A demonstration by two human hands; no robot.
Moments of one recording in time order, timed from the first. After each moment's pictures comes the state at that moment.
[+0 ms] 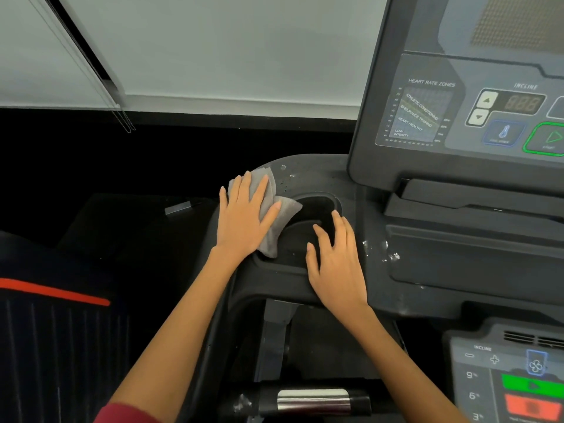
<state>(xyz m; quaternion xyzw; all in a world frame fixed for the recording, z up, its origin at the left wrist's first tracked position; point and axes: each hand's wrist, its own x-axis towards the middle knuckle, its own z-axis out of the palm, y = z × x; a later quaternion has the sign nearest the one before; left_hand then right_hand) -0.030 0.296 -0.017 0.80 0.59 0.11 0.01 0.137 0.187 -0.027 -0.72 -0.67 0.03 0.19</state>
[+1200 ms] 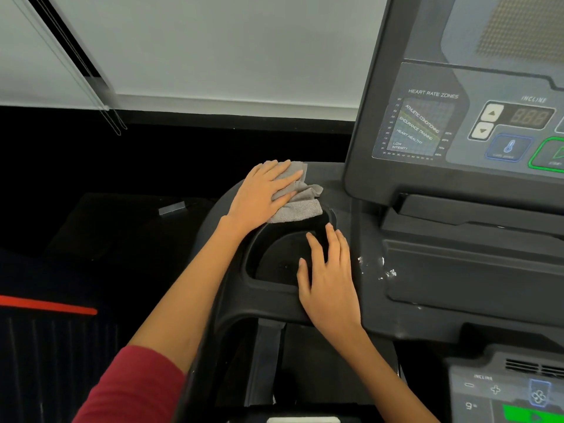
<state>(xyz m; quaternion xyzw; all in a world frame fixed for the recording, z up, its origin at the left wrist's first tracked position) 0.005 0.373 -0.019 0.90 0.41 0.16 0.03 0.135 0.188 -0.028 -0.73 -0.66 0.02 0.18</state>
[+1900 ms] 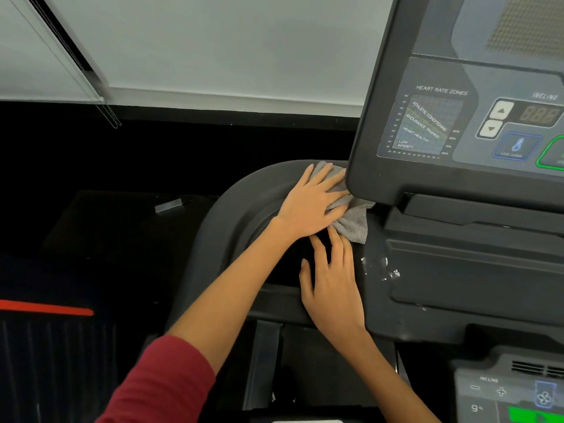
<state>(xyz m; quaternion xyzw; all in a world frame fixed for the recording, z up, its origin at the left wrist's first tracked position) 0.083 0.354 -0.019 0.94 0.33 0.10 0.03 0.136 0.189 -0.024 -0.72 -0.66 0.05 0.19</state>
